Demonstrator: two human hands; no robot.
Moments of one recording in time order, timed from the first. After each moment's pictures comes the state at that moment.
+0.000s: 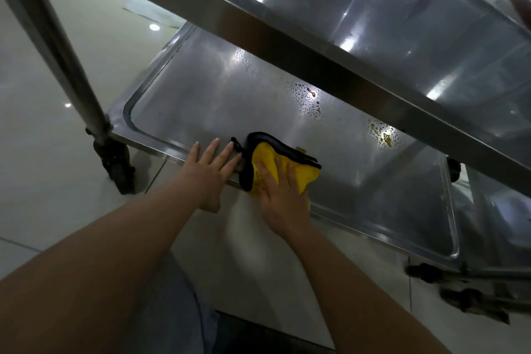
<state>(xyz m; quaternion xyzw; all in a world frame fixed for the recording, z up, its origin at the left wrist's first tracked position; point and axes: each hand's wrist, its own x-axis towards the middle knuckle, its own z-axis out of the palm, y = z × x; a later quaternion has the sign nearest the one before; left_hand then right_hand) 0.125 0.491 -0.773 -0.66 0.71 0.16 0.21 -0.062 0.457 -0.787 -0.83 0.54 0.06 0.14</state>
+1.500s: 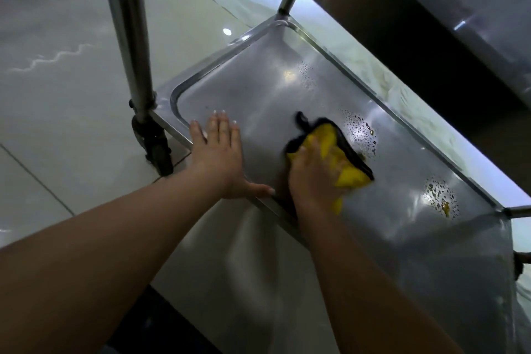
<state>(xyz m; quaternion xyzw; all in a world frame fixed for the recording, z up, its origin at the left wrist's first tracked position) 0.138 0.491 -0.802 -0.85 0.48 0.19 0.01 0.005 0.384 -0.798 -0.76 0.64 -0.04 0.11</state>
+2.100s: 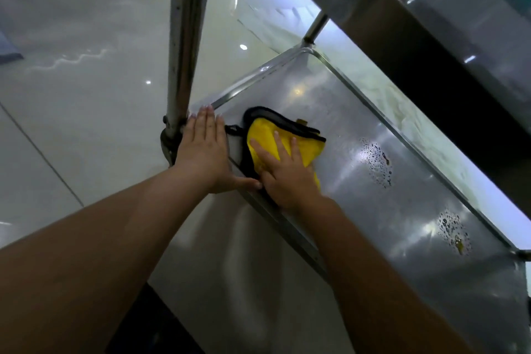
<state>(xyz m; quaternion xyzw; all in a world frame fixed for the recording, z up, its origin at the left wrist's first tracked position) 0.195 0.517 -0.796 -0.89 0.41 0.18 -0.03 0.064 0.395 -0.783 -0.95 0.28 0.13 0.08</state>
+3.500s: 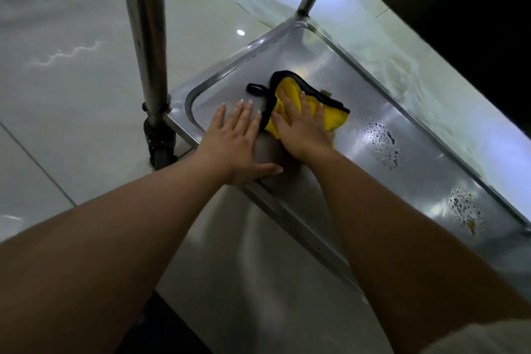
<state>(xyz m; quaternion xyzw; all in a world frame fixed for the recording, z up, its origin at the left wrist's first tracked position) 0.140 0.476 -0.814 -0.84 0.53 0.13 -0.04 0.061 0.332 -0.787 -0.89 0.41 0.09 0.15</state>
